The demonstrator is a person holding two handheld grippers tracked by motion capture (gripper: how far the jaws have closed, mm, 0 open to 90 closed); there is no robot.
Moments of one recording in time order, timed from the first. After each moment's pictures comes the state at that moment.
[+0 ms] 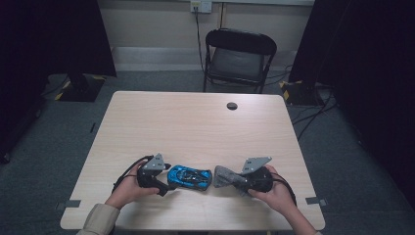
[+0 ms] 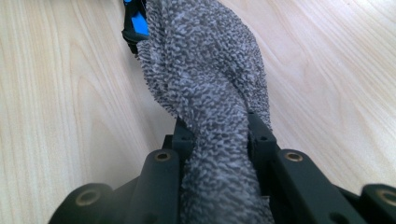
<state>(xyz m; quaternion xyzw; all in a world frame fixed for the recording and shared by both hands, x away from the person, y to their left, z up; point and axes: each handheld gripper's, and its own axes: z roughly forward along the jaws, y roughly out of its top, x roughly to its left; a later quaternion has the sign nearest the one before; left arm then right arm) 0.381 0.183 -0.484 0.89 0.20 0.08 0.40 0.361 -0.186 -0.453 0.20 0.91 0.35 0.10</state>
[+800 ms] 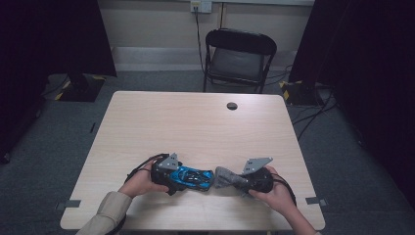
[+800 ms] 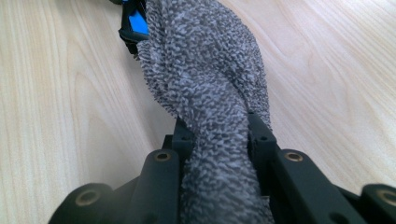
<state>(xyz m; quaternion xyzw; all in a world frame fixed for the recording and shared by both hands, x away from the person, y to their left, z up) 0.401 0.152 -0.499 0.91 0.13 0.06 0.39 0.363 -0.189 -0.461 0.21 0.91 0.36 0.09</state>
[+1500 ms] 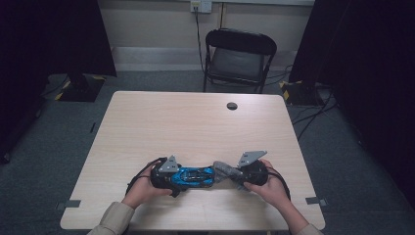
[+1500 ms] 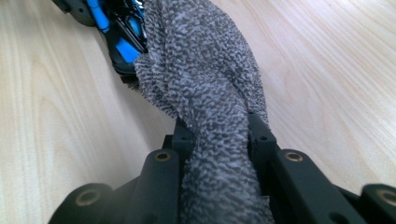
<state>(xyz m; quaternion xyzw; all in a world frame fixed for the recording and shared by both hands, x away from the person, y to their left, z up) 0.382 0.149 -0.500 0.89 0.19 0.09 0.40 0.382 -0.177 -0.458 0.23 0.90 0.35 0.10</state>
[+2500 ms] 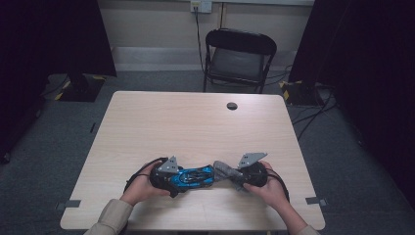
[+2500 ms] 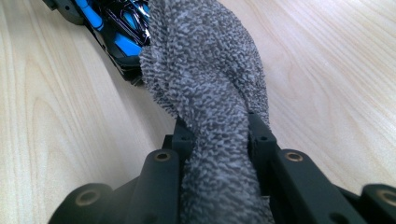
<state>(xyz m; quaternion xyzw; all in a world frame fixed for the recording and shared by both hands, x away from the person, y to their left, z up) 0.383 0.152 -0.499 0.90 0.17 0.07 0.40 0.381 -0.178 -0.466 0.23 0.90 0.36 0.10</state>
